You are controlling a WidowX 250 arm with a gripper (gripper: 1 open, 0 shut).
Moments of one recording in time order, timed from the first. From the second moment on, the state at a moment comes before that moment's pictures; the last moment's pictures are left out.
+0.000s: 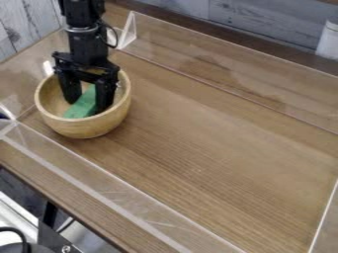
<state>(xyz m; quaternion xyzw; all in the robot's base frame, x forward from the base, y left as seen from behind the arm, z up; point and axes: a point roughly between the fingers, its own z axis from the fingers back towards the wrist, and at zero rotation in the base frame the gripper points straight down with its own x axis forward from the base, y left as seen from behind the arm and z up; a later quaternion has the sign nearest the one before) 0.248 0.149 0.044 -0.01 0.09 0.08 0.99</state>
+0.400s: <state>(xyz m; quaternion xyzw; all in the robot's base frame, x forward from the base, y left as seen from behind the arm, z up) 0.247 0.154 0.041 -0.01 0.09 0.08 0.99</state>
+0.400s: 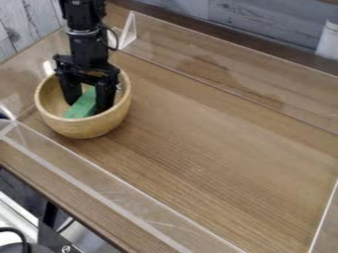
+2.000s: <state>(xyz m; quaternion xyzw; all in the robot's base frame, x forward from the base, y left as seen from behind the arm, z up) 0.269 0.087 0.122 -0.06 0.03 0.04 1.00</state>
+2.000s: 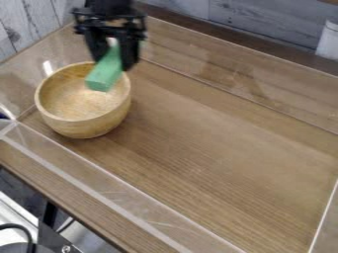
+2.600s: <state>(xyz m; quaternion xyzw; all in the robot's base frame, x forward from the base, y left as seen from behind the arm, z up) 0.266 0.018 0.089 -0.05 0.04 -0.01 1.00</state>
